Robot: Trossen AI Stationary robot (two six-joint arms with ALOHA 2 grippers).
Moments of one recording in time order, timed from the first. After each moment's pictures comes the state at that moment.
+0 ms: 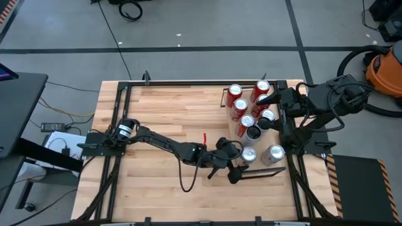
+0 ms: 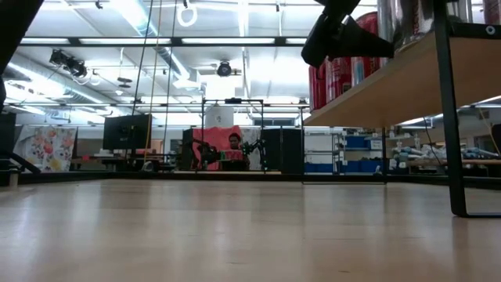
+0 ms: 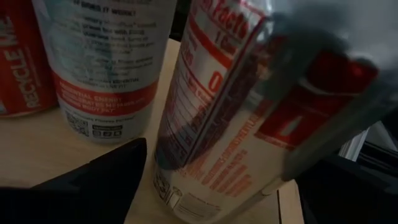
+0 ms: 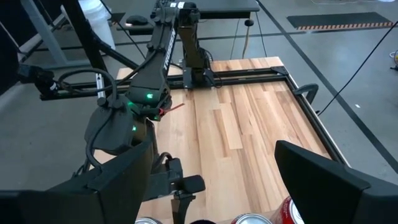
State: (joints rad) left arm -0.28 2.14 1.73 0.03 -0.40 -0.50; right arm 0.43 1.16 1.81 -1.14 0.43 0.27
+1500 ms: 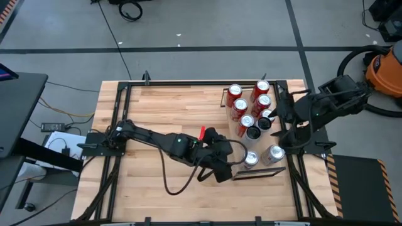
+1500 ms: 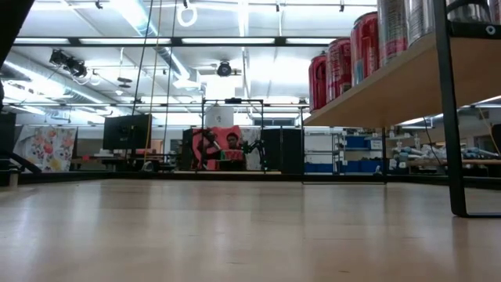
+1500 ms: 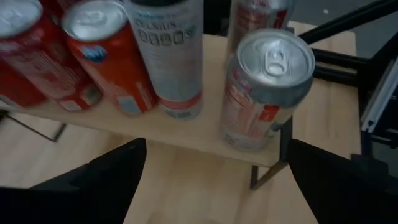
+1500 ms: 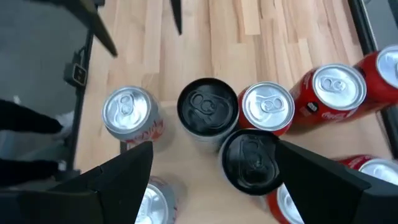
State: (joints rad) left arm -0.35 2.13 2.33 -0.96 -0.52 -0.45; right arm 0.40 1.17 1.80 -1.57 0.21 0.37
